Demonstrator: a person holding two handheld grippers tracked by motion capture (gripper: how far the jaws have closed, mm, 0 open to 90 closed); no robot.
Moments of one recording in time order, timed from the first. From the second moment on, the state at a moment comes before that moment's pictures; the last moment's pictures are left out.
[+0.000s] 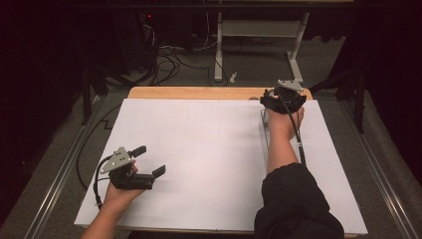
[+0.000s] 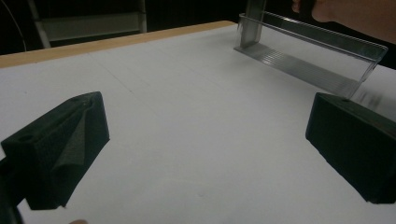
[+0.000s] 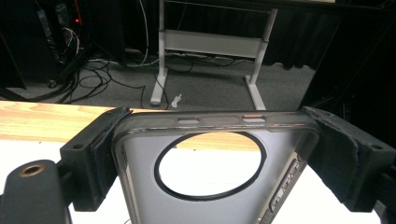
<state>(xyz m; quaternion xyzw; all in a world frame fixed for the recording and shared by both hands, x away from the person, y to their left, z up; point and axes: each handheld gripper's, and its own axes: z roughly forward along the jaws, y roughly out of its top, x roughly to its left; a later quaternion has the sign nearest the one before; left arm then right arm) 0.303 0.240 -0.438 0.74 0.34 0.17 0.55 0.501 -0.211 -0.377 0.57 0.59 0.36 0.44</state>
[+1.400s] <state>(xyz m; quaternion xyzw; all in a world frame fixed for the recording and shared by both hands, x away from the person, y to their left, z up) 0.306 0.241 -0.441 0.75 0.34 0.17 0.54 0.502 -0.217 -0.376 0.57 0.60 0.37 0.42</state>
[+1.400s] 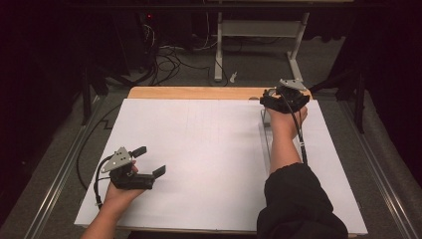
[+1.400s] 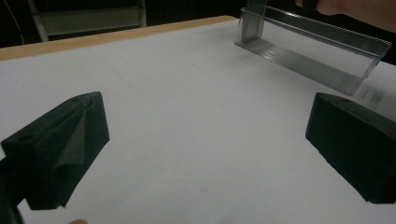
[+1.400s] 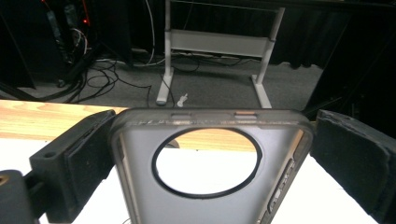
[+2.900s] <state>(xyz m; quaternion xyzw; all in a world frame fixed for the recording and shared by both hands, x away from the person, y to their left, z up) 0.308 0.238 -0.443 0.76 0.35 0.17 0.53 0.484 -0.225 -0.371 0.56 0.62 0.37 0.41</state>
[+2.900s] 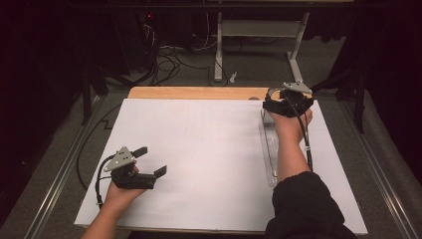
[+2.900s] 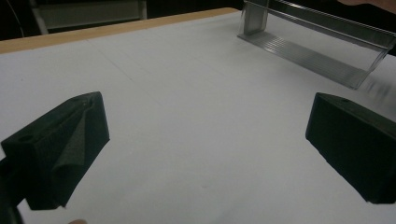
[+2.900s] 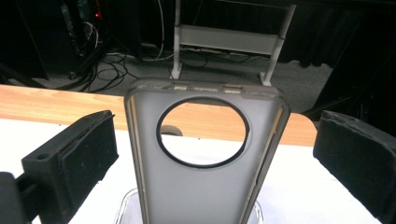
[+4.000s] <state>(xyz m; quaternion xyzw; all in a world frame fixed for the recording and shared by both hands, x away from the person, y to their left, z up) 0.310 0.238 -0.443 0.76 0.36 0.18 0.51 0.424 -0.225 -0.360 0.51 0.65 0.43 0.37</state>
